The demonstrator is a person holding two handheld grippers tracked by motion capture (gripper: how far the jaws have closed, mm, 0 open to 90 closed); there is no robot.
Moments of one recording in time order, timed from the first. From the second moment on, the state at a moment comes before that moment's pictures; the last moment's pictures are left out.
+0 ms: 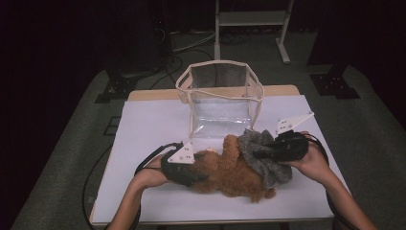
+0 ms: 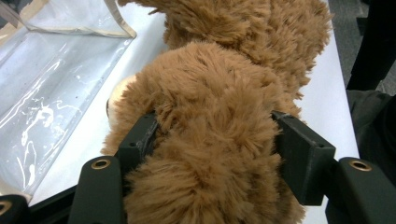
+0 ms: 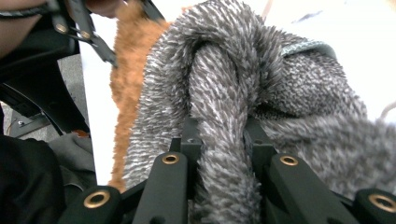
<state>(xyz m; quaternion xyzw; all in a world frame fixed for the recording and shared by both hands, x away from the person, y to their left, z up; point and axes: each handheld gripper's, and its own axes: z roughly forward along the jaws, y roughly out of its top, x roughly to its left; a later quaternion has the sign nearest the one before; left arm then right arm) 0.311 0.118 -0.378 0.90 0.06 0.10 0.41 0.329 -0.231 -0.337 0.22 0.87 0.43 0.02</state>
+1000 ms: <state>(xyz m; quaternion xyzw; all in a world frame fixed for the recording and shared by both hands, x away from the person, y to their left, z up) 0.308 0.120 -0.380 0.90 0.05 0.09 0.42 0.346 -0.239 -0.350 0.25 0.88 0.41 0.02</state>
